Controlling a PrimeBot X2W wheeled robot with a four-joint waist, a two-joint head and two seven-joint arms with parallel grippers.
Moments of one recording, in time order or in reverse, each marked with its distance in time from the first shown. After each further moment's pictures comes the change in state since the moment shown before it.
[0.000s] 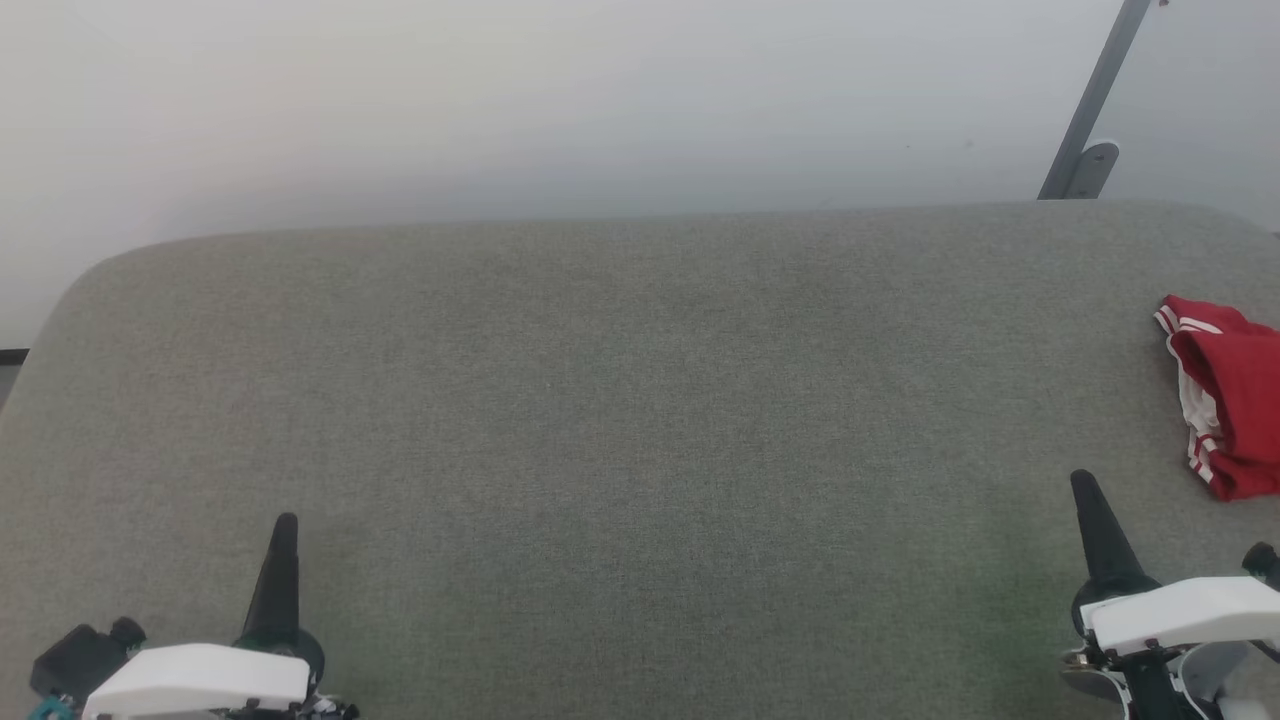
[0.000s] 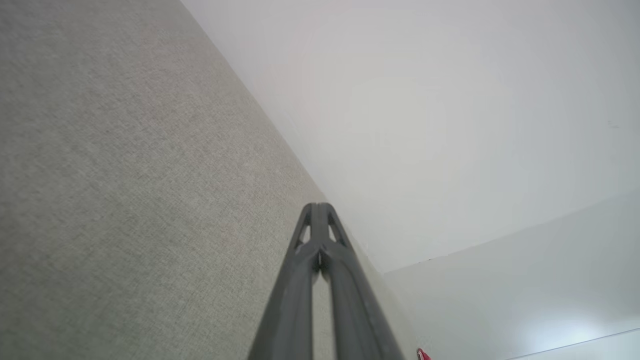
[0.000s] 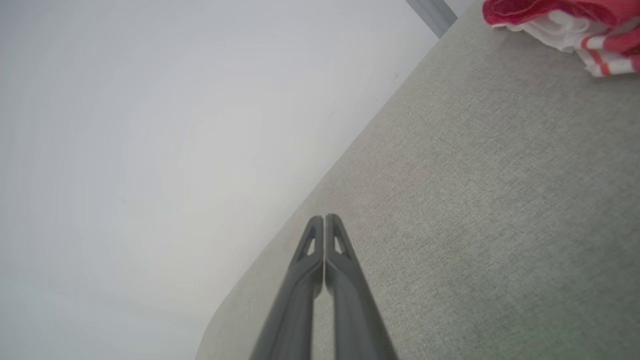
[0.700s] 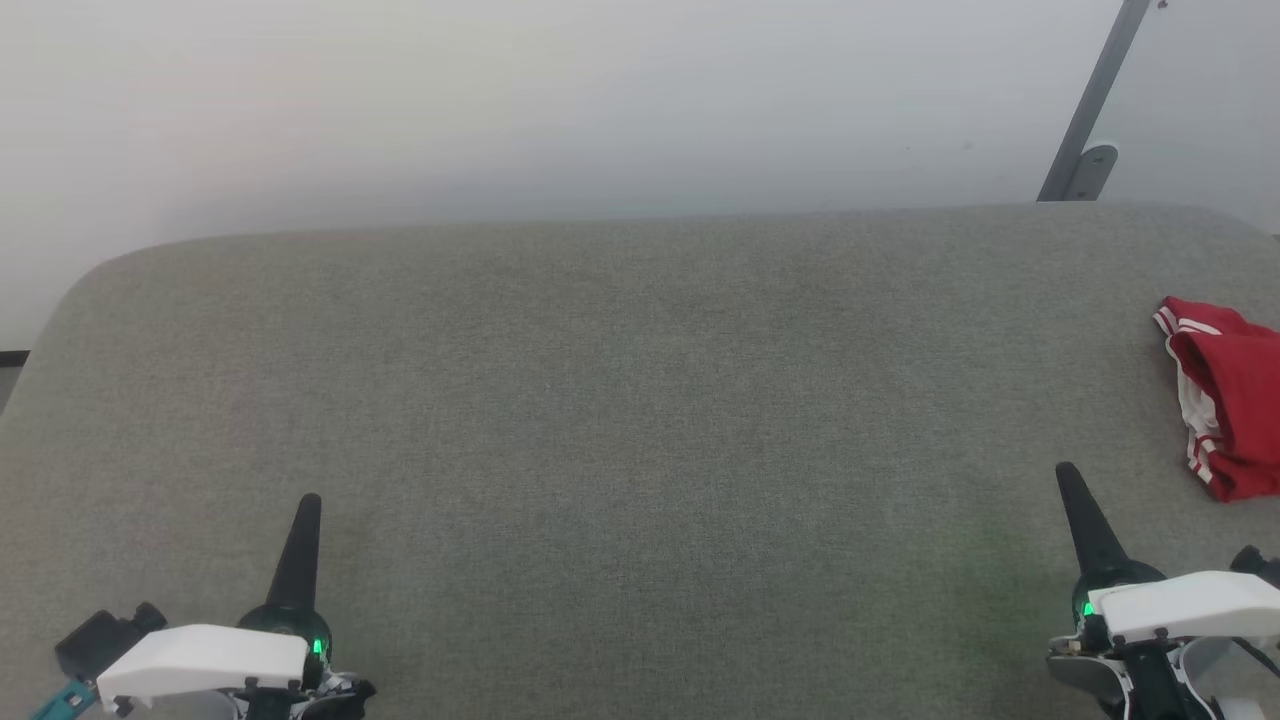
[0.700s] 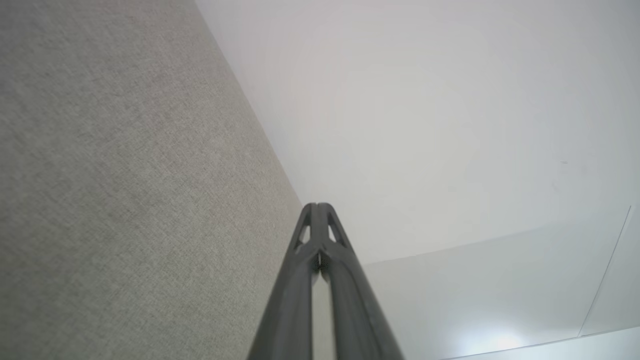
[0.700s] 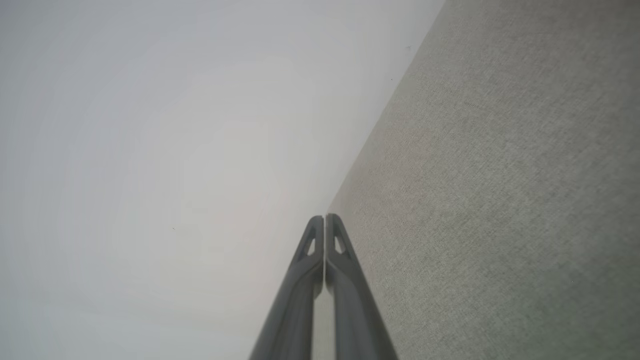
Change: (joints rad) left arm -0.038 -0.013 -0.015 0.018 -0.177 0.000 0.053; right arm -0.012 0.033 -0.015 -0.007 0.189 -0.001 0.057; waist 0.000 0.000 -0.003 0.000
